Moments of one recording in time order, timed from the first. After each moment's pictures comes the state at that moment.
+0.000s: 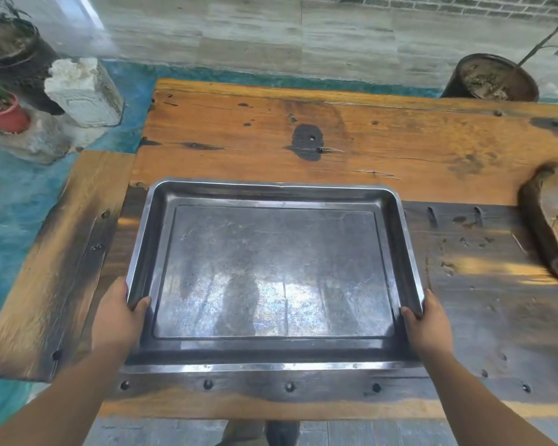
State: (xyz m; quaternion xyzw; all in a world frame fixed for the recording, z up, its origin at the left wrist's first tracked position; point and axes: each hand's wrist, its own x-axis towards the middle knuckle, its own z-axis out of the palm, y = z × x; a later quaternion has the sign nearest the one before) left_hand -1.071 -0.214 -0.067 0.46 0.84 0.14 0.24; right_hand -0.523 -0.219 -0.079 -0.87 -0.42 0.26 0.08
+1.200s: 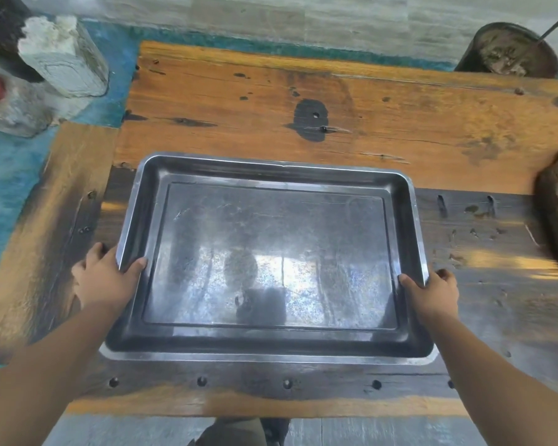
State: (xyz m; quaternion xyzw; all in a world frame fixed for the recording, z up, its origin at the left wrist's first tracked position) left_hand -1.089 -0.163 -0.093 0.46 0.87 0.02 0.19; right_hand -0.509 -0.170 -0.094 -0.89 -0.41 0.21 0.01
